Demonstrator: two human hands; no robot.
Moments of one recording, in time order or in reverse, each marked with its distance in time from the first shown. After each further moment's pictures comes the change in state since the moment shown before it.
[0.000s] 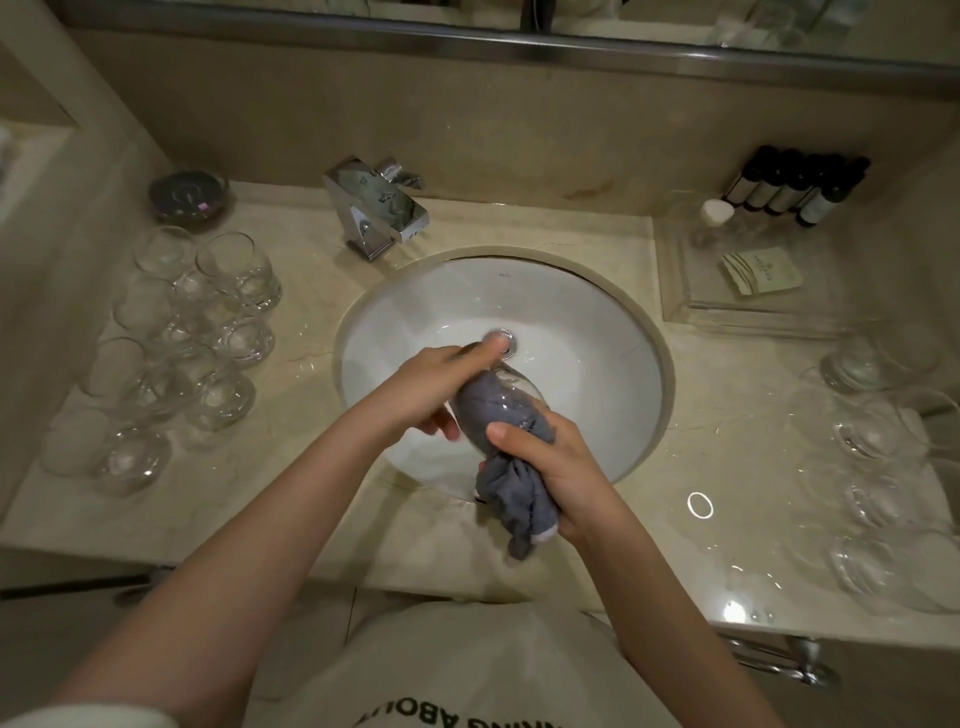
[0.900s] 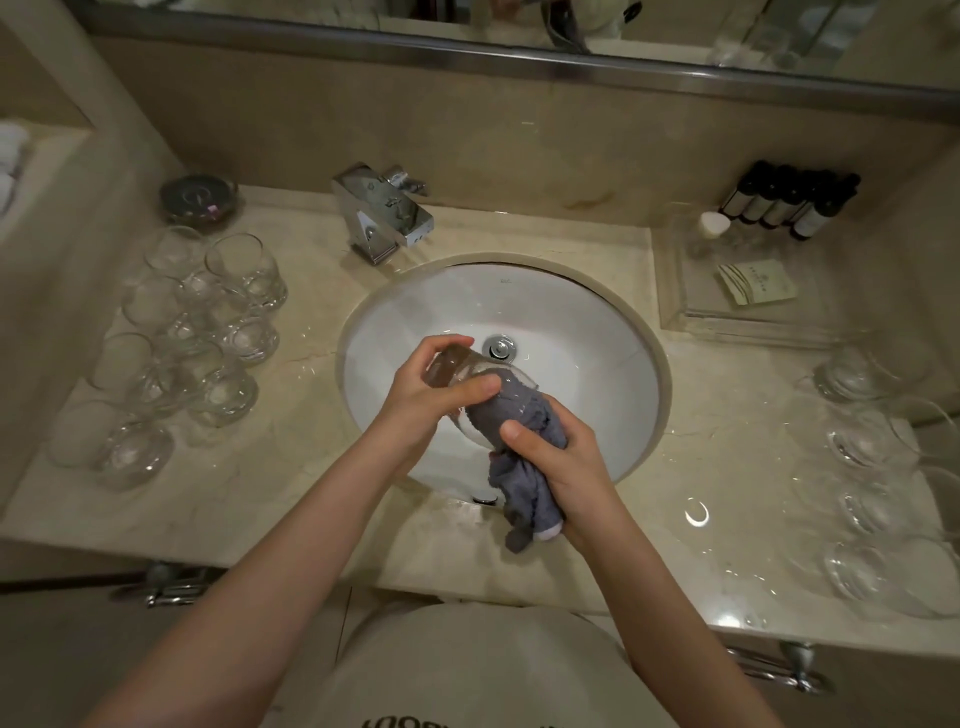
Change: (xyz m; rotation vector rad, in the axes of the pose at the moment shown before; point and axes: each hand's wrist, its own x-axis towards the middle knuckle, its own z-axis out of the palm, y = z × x) left_hand 0.002 -0.034 0.020 -0.637 0.162 0.355; right_hand -0.003 0.008 -0.007 -0.148 0.134 -0.137
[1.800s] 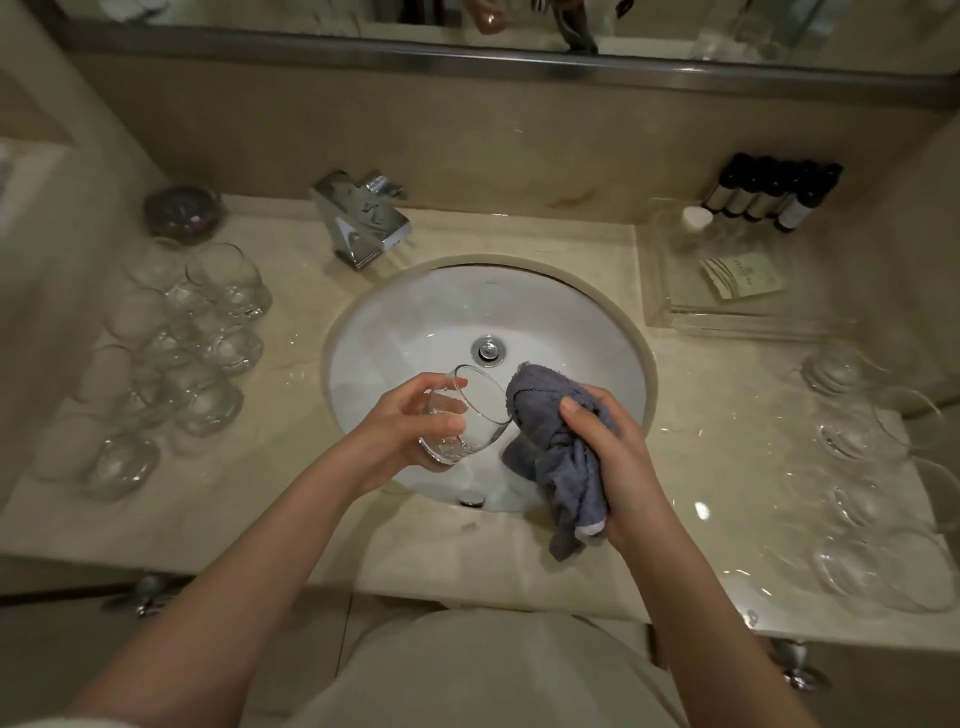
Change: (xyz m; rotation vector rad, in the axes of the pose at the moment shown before) left_hand -0.003 -0.012 -0.019 0.105 -0.230 -0.295; right_hand -0.008 -0.025 -0.039 0.149 0.192 0.025
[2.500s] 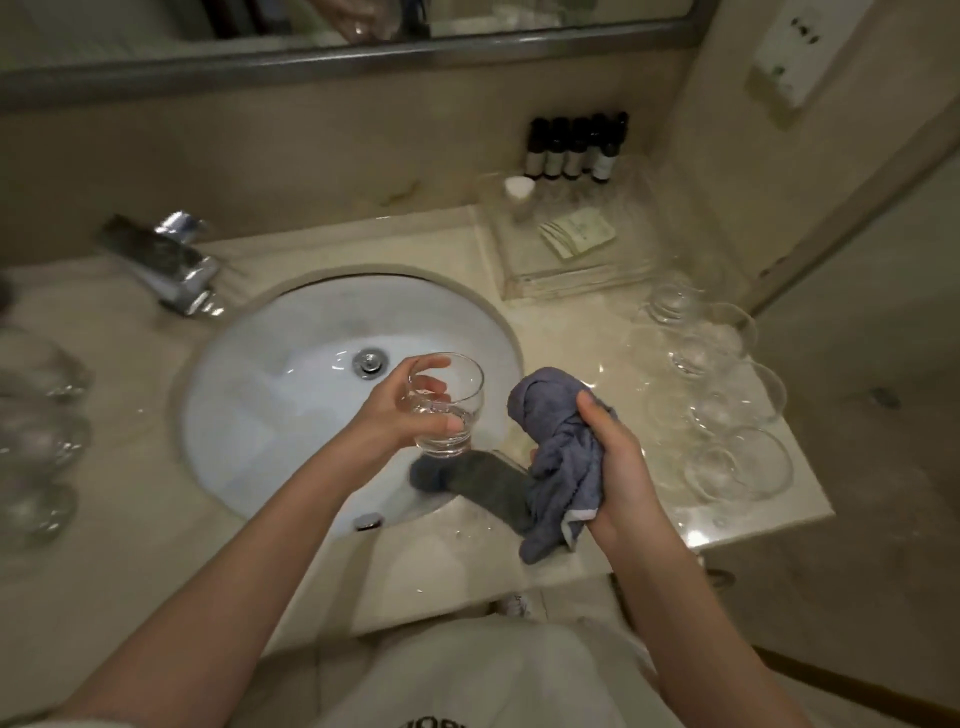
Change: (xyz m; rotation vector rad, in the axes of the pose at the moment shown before) left_hand 0.066 -0.002 0.113 0.226 -0.163 0.030; right_hand -0.020 -0.010 -0.113 0.473 0.326 0.107
